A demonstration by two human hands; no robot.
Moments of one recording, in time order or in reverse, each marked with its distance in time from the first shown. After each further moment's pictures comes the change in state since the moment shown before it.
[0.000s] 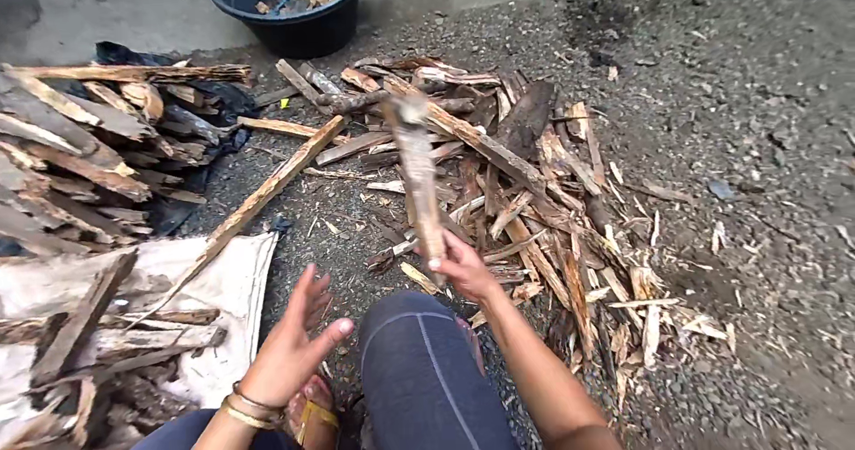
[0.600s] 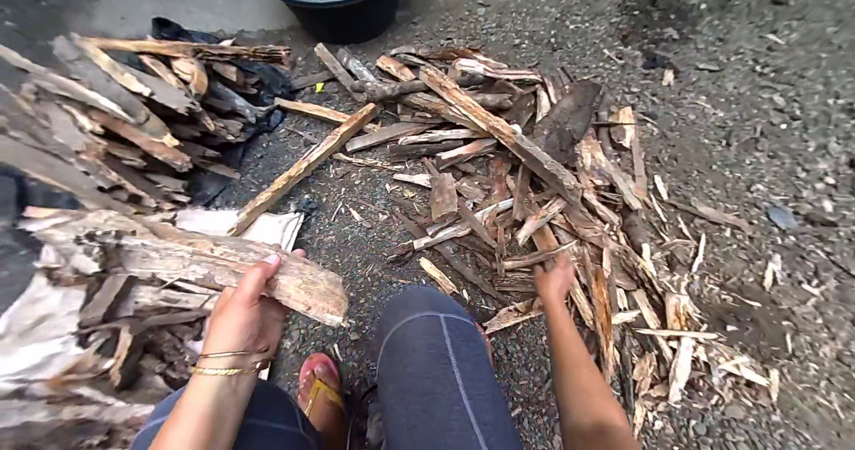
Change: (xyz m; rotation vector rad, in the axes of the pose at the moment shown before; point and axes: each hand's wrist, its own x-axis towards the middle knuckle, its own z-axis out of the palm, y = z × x) left_hand 0.018 0.006 -0.035 -0.882 0.617 -0.319; right_hand -0.025 0.080 -0.174 -1.053 0.824 0.411
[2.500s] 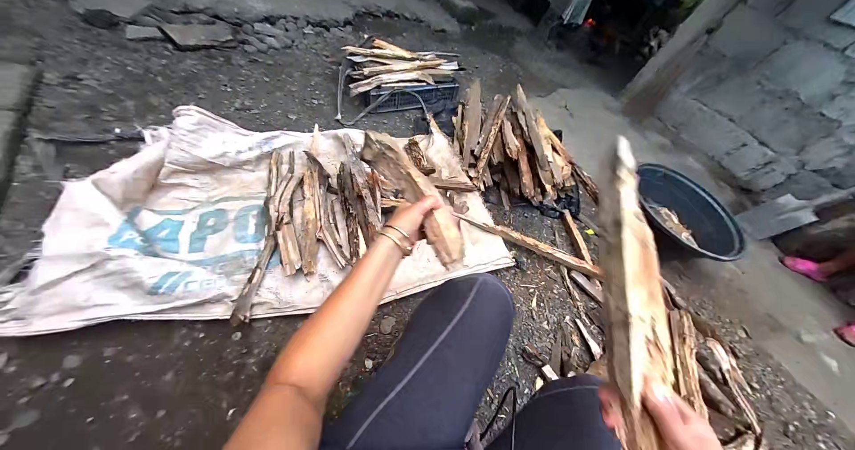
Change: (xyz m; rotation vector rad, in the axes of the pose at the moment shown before) left_hand -0.101 0.049 -0.322 -0.435 0.432 0.131; right_hand -0.390 -0.298 -0.115 0.347 -1.051 -0.820
